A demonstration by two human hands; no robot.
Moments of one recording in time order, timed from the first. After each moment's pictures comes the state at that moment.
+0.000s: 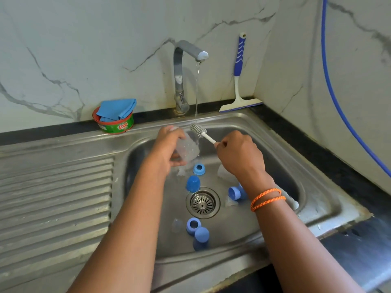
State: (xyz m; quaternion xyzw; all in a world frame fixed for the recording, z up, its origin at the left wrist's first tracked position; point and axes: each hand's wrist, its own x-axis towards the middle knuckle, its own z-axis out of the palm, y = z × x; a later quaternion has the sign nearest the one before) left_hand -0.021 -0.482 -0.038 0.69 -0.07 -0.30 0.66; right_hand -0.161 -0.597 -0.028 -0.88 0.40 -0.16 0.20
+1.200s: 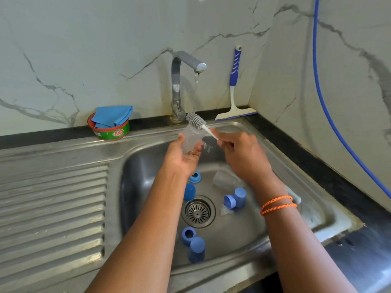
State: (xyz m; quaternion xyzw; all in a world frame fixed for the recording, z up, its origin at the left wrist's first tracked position) left_hand -0.038 -0.525 -0.046 0.31 0.12 -0.39 0.86; right_hand -0.172 -0.625 -0.024 -0.91 0.25 -0.27 0.19
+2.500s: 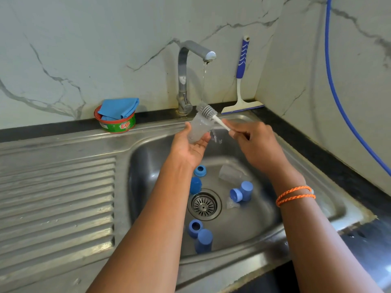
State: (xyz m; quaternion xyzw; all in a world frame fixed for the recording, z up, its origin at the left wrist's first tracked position) left_hand -0.033 -0.523 -0.047 0.31 0.07 -0.40 0.86; right_hand -0.182 -0.627 -0.013 -0.90 0.23 -0.29 0.23
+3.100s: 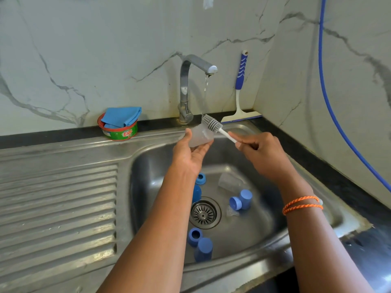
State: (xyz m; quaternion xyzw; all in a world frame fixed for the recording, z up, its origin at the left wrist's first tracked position) left_hand -0.031 -0.525 -0.043 0.27 0.08 -0.38 0.88; right_hand -0.197 -0.636 -0.012 -0.89 0.21 -0.30 0.27
